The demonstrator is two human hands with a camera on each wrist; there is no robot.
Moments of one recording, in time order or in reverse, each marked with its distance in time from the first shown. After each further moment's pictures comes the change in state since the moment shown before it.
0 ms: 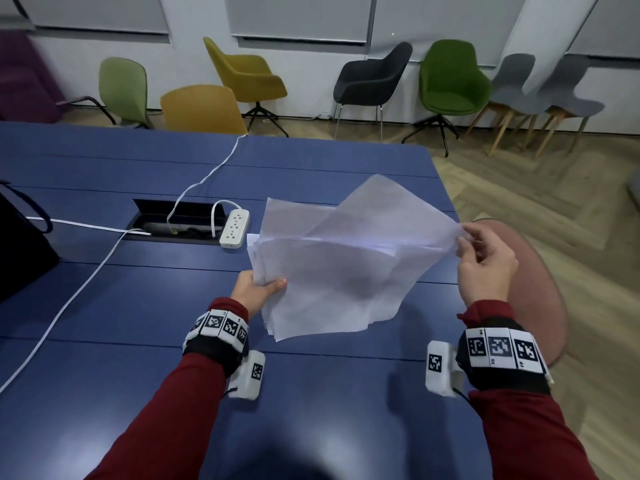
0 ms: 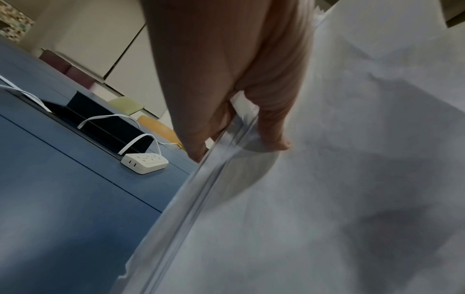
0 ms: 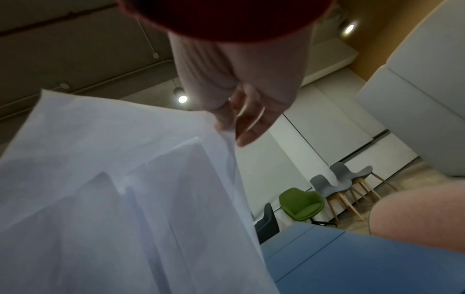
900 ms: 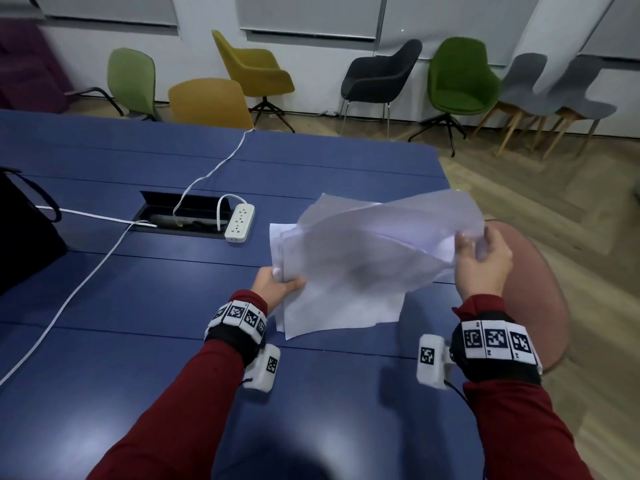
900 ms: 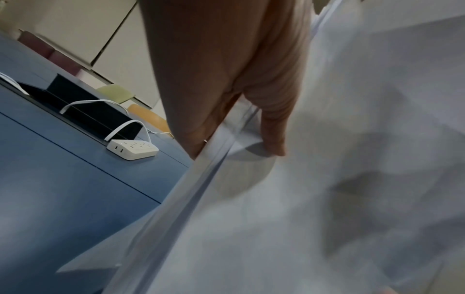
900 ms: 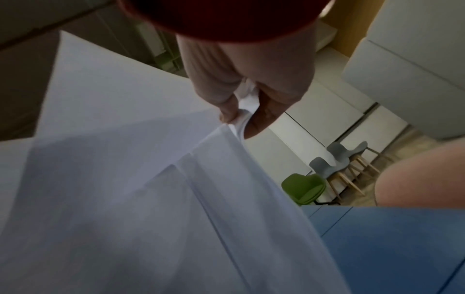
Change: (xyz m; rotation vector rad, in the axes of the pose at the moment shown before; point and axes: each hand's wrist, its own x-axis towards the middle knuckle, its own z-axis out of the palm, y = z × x) left_hand -0.003 0.003 0.021 0.009 -0.036 -0.016; right_hand 0.000 -0.005 0.011 0.071 0.009 0.176
